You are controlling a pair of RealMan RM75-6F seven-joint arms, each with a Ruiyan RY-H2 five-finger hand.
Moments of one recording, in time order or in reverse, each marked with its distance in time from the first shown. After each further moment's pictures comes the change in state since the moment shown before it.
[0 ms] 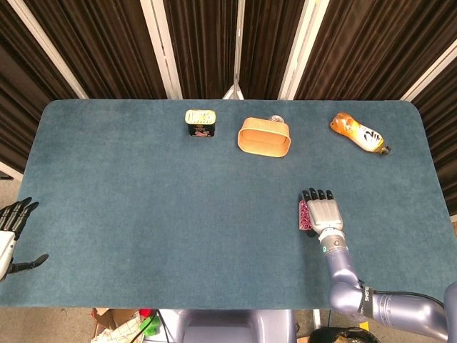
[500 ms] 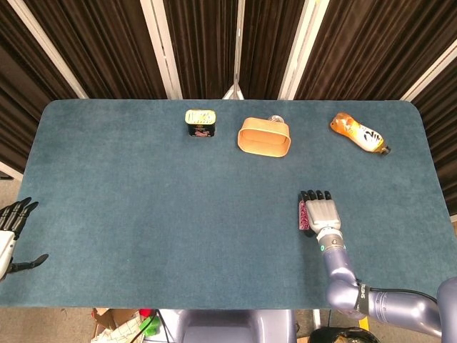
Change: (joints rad) left arm -0.001 0.003 -0.001 -0.007 -0.009 -0.005 -0.003; right arm 0.020 -0.023 -0.011 0.041 0.023 -0.015 0.017
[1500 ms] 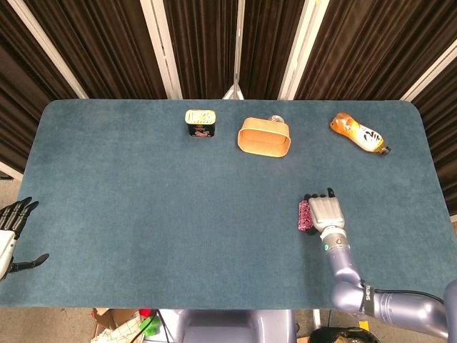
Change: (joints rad) left arm -0.003 0.001 -0.002 -0.005 -0.005 -0.006 0.000; right arm -0.004 0.047 -0.011 -0.042 -0.042 0.022 0.048
